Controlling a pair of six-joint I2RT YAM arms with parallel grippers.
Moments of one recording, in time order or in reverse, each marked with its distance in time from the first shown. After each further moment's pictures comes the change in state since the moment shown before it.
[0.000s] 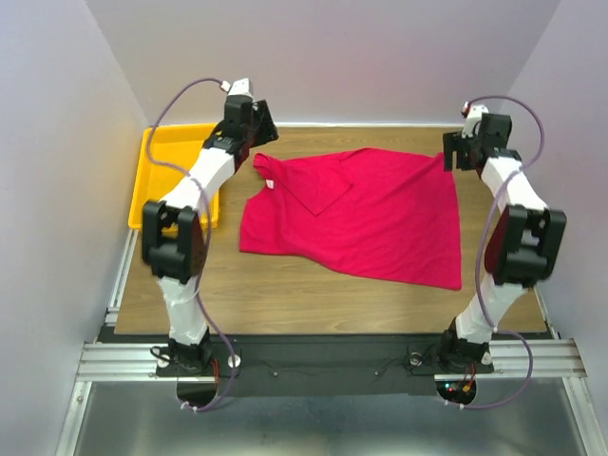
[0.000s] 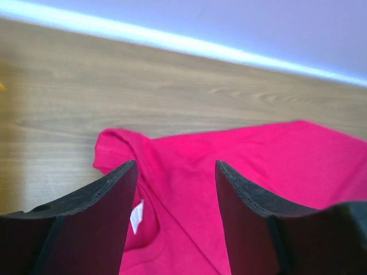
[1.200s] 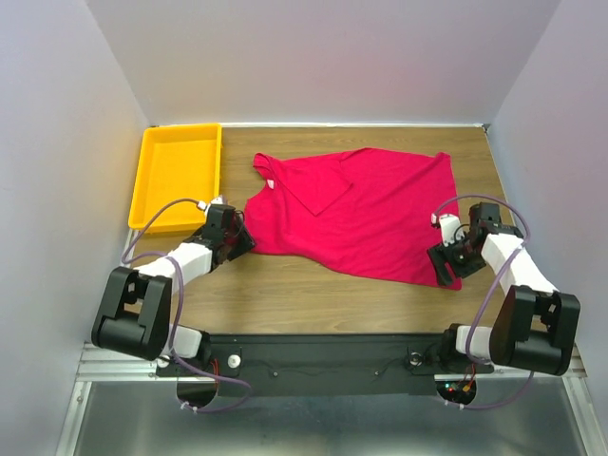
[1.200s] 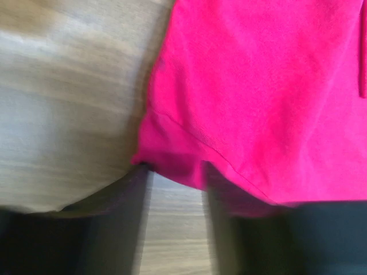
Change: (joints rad) left arm 0.001 -0.620 -1.141 0.131 0.041 -0.291; right arm -0.027 -0.630 -0.807 -0.494 -0.151 -0.414
